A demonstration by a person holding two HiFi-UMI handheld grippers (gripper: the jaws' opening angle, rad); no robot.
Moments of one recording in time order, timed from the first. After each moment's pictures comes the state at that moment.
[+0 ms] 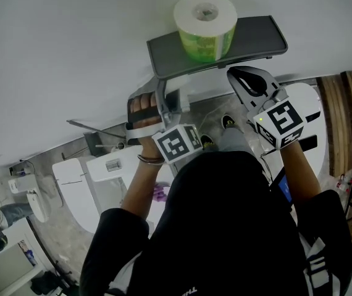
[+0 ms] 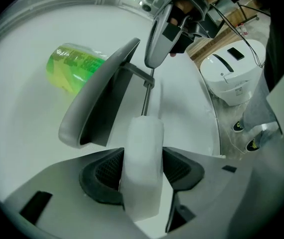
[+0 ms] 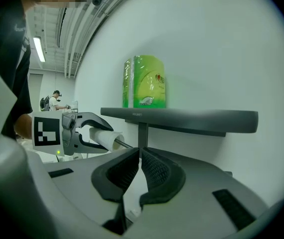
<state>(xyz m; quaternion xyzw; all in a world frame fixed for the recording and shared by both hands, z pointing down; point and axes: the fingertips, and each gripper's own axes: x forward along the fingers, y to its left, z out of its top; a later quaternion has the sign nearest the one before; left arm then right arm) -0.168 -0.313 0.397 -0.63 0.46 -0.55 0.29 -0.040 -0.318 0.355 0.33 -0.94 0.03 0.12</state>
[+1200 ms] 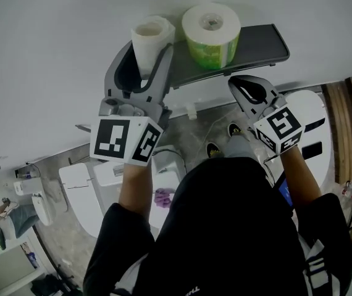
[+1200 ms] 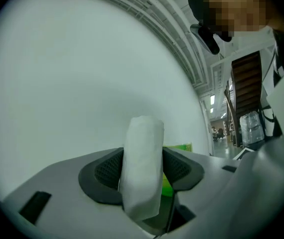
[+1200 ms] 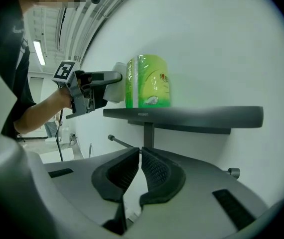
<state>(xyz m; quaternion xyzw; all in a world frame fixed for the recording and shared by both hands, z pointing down) -0.172 -0.335 0.197 -0.85 0.52 0.02 0.03 -0.049 -0.312 0.355 0.32 -0.94 0.04 0.11</state>
